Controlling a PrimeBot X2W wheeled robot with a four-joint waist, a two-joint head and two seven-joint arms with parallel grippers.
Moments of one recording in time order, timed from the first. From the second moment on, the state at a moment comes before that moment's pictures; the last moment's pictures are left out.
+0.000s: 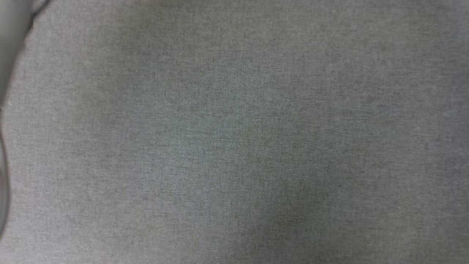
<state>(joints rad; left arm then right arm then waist) -1.71 0.41 -0.84 0.81 -0.65 -0.11 -0.24 -1.62 -0.45 0.73 0.78 0.47 0.13 0.19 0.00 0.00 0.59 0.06</state>
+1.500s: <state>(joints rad) 0.00 0.72 -0.86 0.09 -0.88 0.22 -0.15 -0.27 -0.77 0.97 0.42 0.92 0.13 -0.03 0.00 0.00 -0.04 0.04</state>
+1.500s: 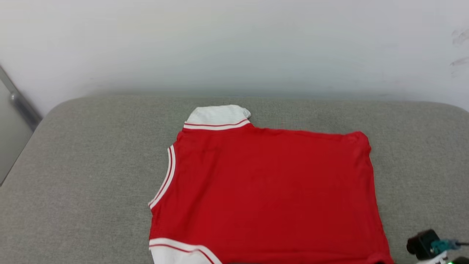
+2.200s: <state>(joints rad) -0.24 0.72 -0.85 0.14 -0.80 0.14 -0.10 -0.16 -0.75 0.63 0.24 0.81 0.13 0.11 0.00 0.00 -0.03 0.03</state>
